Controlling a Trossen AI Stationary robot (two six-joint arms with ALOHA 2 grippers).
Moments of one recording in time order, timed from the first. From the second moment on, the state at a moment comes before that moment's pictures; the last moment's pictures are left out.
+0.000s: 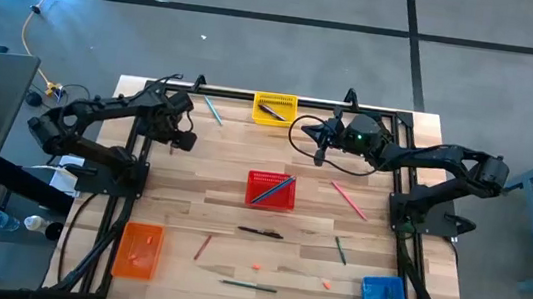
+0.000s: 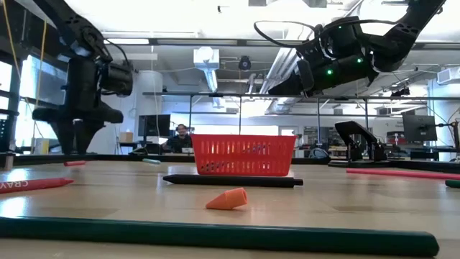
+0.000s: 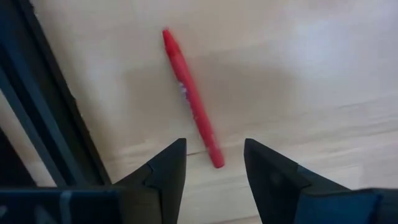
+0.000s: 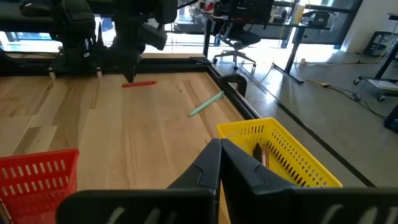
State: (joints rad) left arm 0.98 1.31 0.62 -0.89 0.00 -0.49; right arm -0.50 1.40 0.52 0.69 -0.18 -0.17
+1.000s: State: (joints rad) left arm 0.91 1.27 0.50 -0.73 0.05 -0.52; right arm -0.50 1.40 0.52 0.68 -0.18 -0.17
